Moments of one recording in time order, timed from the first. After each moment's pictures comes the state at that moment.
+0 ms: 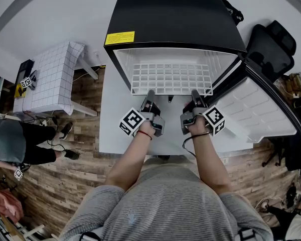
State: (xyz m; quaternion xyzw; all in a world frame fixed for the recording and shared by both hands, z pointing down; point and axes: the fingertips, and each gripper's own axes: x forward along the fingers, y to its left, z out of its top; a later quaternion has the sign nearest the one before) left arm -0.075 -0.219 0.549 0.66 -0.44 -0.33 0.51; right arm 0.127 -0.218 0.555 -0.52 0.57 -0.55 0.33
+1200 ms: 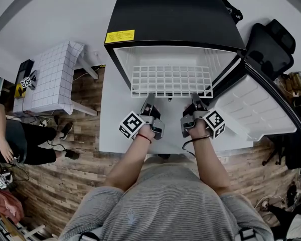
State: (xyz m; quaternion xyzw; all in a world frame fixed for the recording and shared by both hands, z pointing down) left arm -0.074 -0.193 0.552 0.67 -0.43 -0.33 0.52; right arm 0.127 -0.191 0.559 -0.51 0.57 -0.55 0.34
